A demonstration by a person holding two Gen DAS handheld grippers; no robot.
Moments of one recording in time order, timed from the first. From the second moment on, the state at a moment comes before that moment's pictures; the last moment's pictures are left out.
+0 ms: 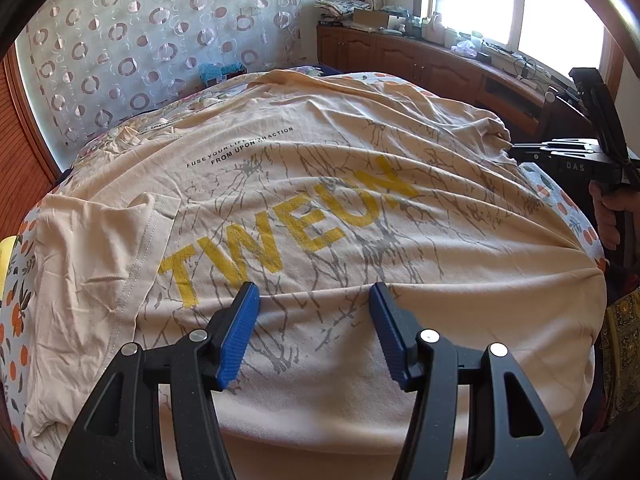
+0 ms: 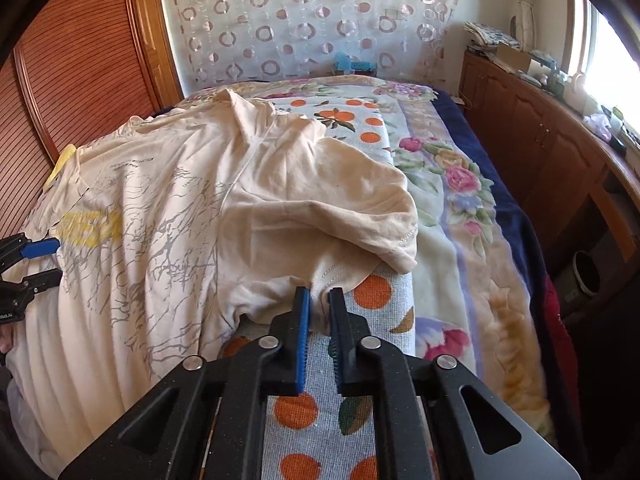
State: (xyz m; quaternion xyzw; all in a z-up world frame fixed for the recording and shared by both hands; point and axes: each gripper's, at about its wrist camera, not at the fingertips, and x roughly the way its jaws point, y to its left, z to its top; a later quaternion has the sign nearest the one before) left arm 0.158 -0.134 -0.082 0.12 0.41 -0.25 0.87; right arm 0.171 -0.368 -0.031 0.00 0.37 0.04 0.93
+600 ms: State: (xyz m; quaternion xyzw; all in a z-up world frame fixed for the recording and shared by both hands) left arm 0.132 -0.111 -0.046 0.07 0.38 -0.26 0.89; right arm 0.135 -0.286 0.037 -0.02 0.30 0.19 0.94
